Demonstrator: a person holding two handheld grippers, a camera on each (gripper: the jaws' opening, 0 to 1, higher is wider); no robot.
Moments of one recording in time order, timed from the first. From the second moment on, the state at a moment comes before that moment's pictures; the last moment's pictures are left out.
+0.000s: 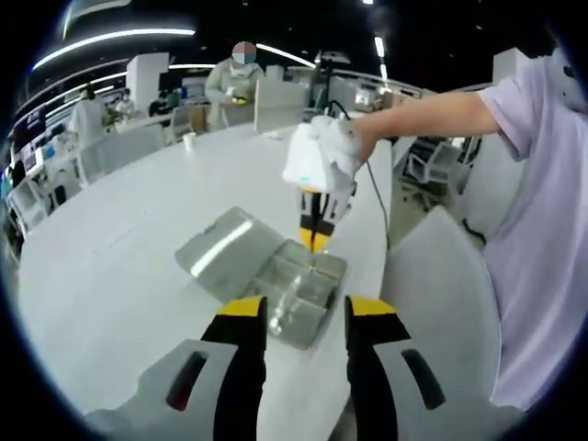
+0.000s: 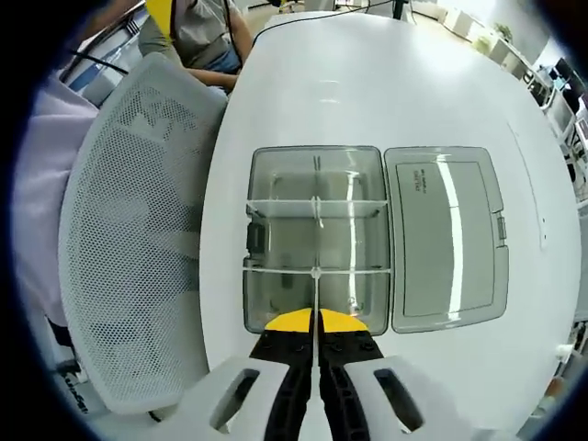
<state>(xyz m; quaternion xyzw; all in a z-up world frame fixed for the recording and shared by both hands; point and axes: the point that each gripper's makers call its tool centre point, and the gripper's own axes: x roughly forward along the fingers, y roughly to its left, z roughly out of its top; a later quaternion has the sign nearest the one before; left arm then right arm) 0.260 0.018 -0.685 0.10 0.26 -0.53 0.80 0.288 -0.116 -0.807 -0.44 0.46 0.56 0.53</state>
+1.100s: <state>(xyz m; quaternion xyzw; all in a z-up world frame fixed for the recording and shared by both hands) 0.262 0.026 -0.687 0.09 0.26 -0.52 0.81 0.290 -0.119 -0.816 -0.46 0.46 0.56 0.52</state>
